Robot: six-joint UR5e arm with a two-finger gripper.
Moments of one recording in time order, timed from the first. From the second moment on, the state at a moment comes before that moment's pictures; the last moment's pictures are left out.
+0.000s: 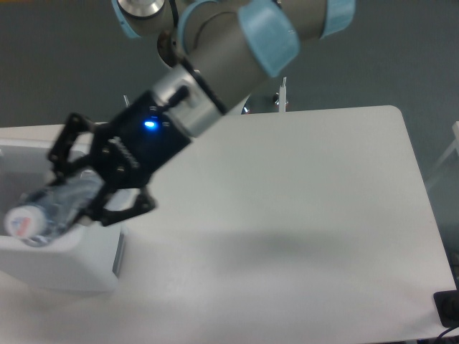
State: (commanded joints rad) arm 2.24 -1.91 -1.25 -1.03 0.41 0.62
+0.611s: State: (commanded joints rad) arm 2.16 -1.95 -1.29 -0.98 0.42 0.62
